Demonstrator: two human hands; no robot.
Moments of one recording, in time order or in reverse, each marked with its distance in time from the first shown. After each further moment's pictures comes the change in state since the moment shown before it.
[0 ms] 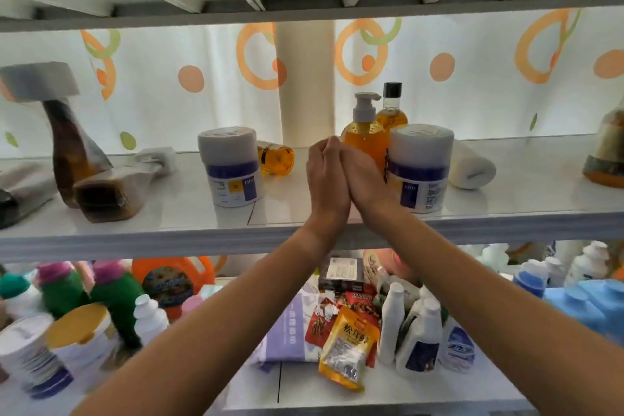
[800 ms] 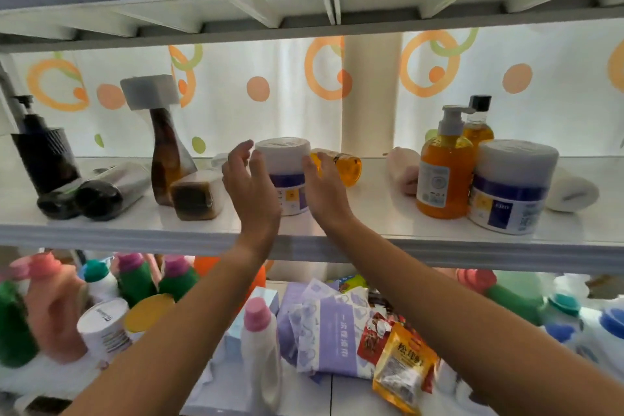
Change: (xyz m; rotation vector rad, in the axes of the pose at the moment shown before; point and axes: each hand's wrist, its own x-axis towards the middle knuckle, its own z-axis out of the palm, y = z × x) left_hand 0.048 0.029 -0.192 0.307 0.354 0.139; right_hand 0.029 -0.132 0.004 1.400 -0.301 0.513
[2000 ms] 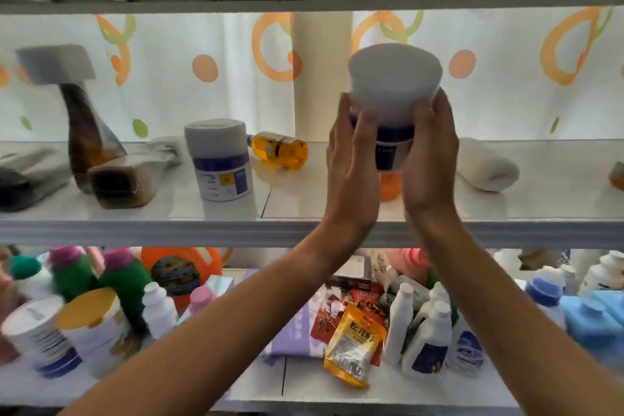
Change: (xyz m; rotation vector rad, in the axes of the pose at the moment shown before) left_hand -0.123 0.078 0.123 -0.488 -0.533 0.113; right_hand -0.046 -0.042 -0.174 0.166 0.380 -0.364
